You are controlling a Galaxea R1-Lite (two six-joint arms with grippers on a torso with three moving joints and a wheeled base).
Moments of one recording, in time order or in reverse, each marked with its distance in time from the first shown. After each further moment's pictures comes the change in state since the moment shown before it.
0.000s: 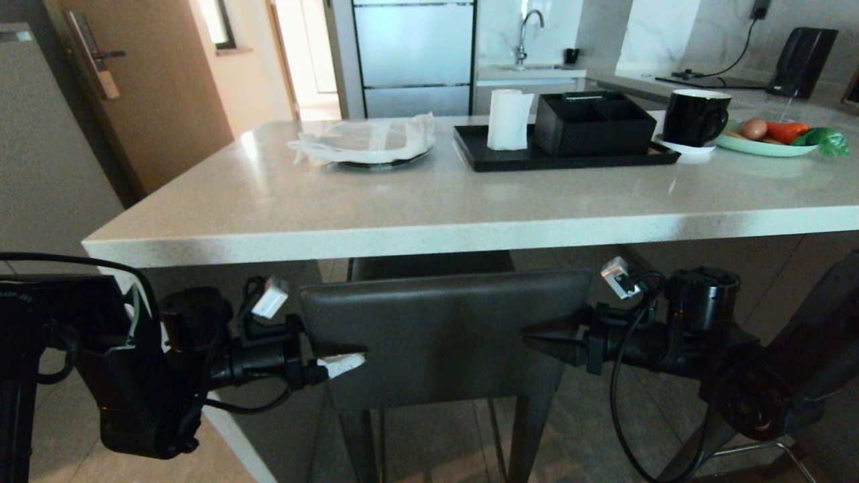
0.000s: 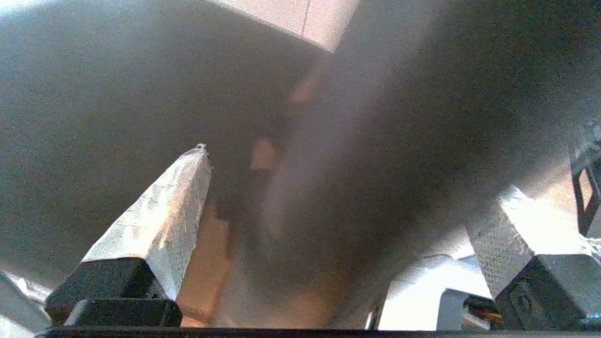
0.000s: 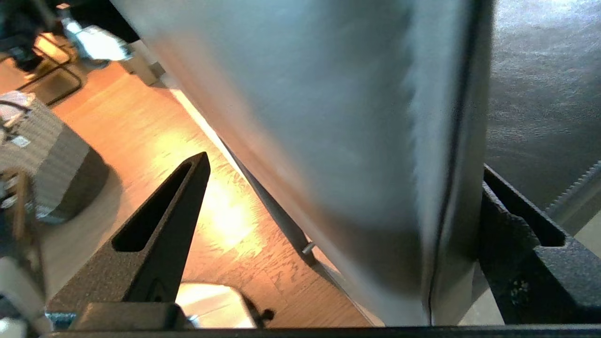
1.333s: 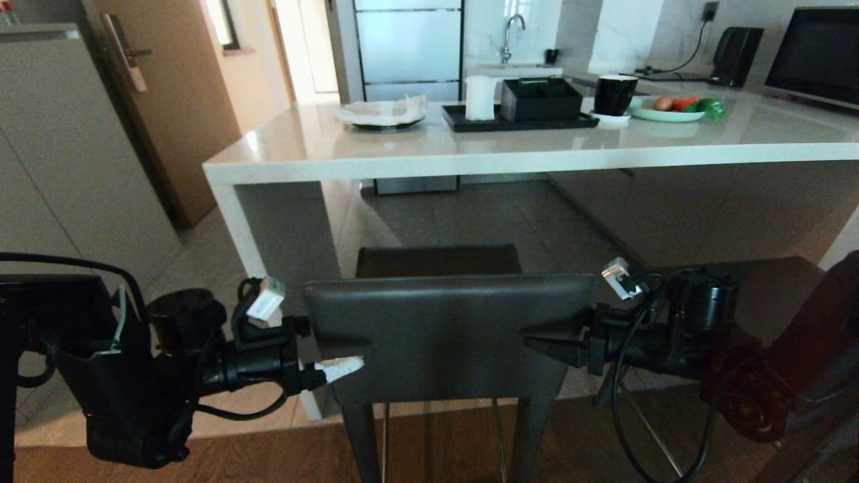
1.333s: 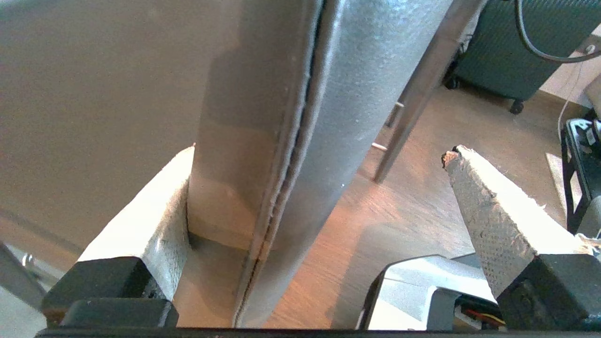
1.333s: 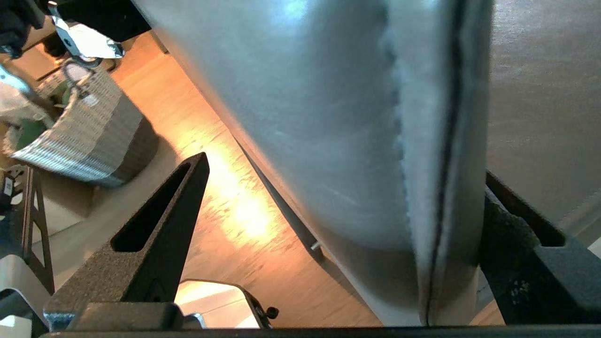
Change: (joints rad) left arm -0.016 -0.051 0.059 0.000 0.016 -0.003; right arm 0.002 0.000 0.005 -0.013 0.004 0.007
